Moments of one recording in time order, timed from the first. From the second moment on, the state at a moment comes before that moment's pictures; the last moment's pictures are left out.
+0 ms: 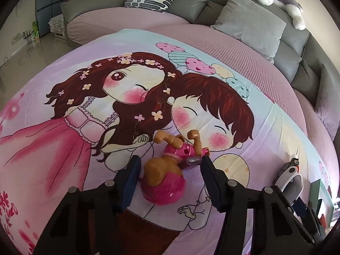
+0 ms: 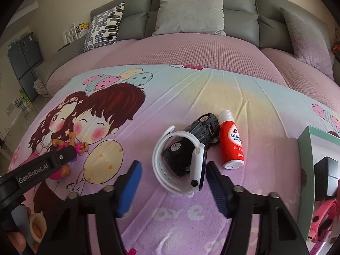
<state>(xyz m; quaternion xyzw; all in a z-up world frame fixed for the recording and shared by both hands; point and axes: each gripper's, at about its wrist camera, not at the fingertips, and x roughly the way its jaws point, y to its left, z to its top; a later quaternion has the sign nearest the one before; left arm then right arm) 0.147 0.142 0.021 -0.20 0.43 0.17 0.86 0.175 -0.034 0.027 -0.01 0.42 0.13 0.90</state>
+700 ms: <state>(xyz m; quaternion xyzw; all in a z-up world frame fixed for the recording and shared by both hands) 0.130 0.133 0.055 -0.21 0.39 0.14 0.88 0.158 -0.062 0.058 0.02 0.40 0.13 0.91</state>
